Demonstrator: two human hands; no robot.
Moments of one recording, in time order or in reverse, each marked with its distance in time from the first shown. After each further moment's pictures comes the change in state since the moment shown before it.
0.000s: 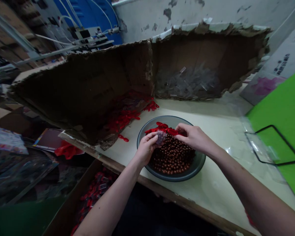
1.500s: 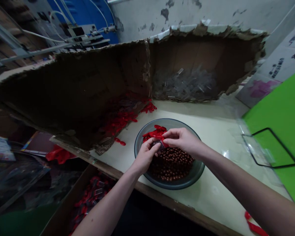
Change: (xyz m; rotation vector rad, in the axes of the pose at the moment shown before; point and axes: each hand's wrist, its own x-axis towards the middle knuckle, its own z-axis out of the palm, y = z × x) left_hand -0.005 -0.001 0.001 0.350 -0.107 0.123; right_hand 0.008 -0.043 0.004 0.728 -0.163 0.288
